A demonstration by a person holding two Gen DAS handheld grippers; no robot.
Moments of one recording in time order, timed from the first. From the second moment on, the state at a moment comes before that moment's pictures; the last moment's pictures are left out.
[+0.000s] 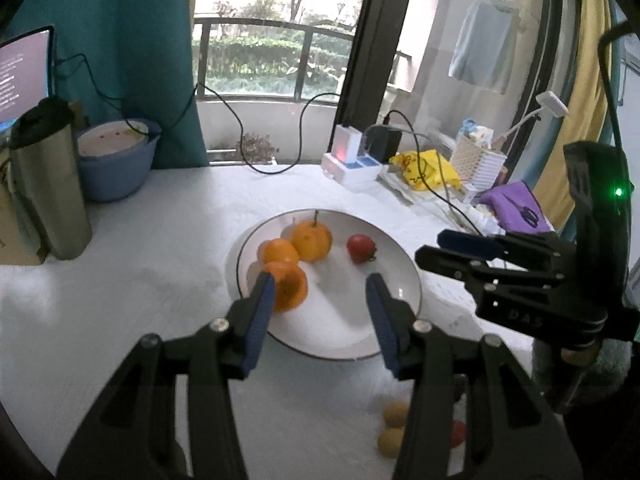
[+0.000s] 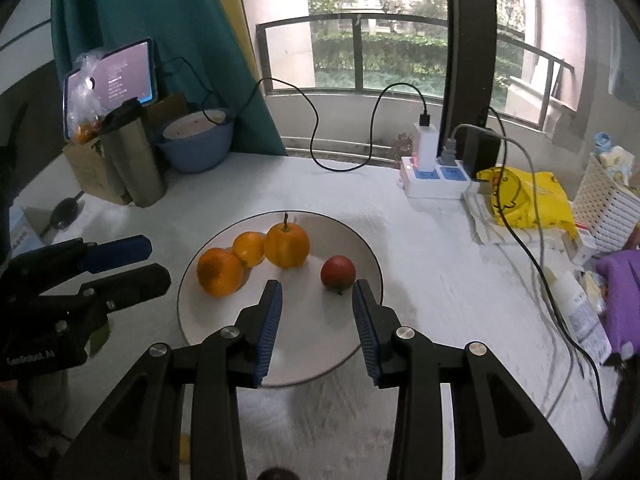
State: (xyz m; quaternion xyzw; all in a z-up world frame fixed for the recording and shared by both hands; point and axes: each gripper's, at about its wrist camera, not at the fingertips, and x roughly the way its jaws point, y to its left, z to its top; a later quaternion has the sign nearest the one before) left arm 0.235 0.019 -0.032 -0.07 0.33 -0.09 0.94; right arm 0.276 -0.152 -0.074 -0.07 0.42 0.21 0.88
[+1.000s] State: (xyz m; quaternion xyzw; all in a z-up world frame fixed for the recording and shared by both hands) left arm 0.149 -0.020 -0.070 -0.08 0.37 -0.07 0.92; right arm 0.177 -0.184 -0.076 -0.06 0.43 0.24 0.87
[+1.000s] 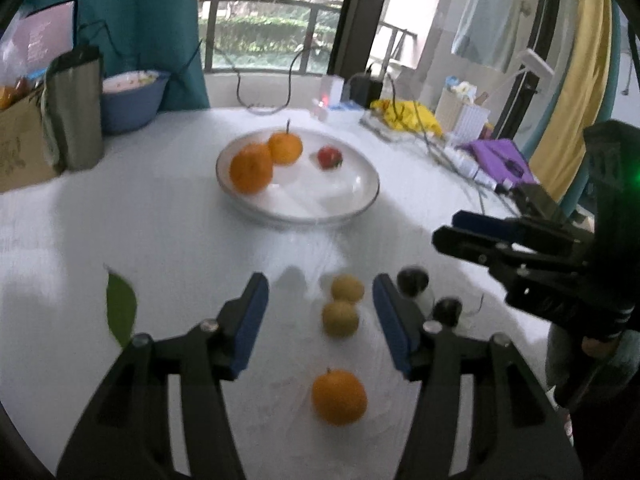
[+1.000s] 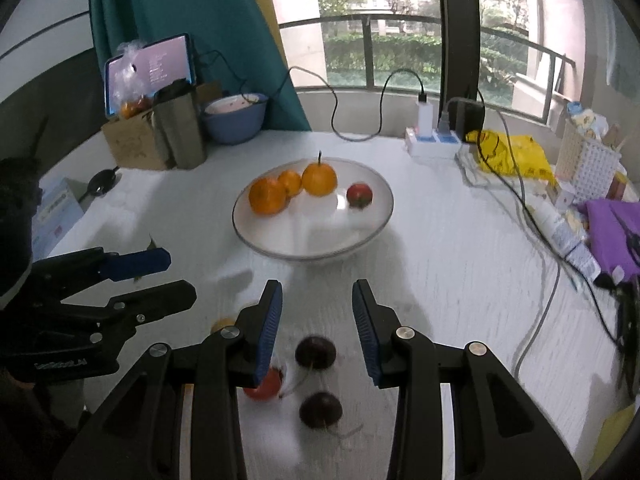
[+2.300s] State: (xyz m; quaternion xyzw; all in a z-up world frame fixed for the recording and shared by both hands) left arm 0.122 -0.041 -0.102 -0.04 0.42 -0.06 0.91; right arm 0.146 -0.204 -0.120 -0.05 0.49 0.25 0.83
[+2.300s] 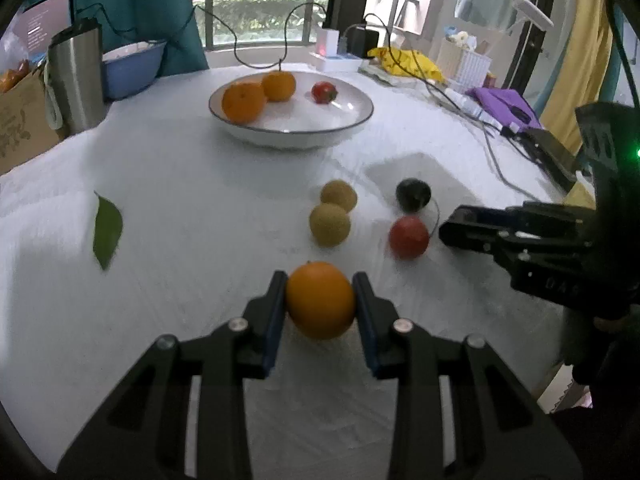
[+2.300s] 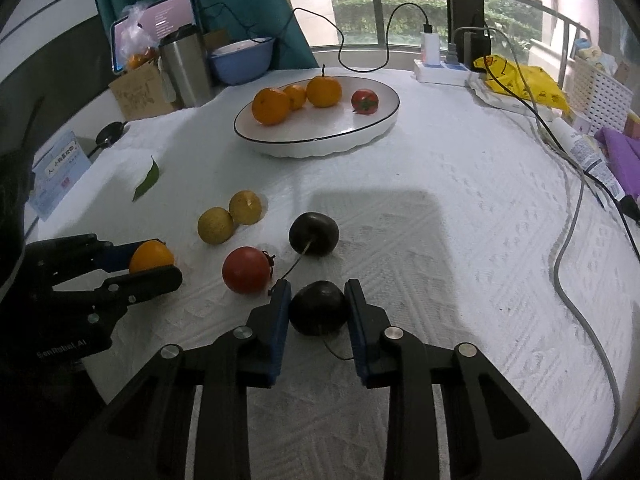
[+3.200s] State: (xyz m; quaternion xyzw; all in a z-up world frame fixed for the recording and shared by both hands) left arm 0.174 -0.012 -0.063 -0.06 0.37 -0.09 0.92; right arm 0.205 -0.191 -0.082 -0.05 0.45 0.23 0.86
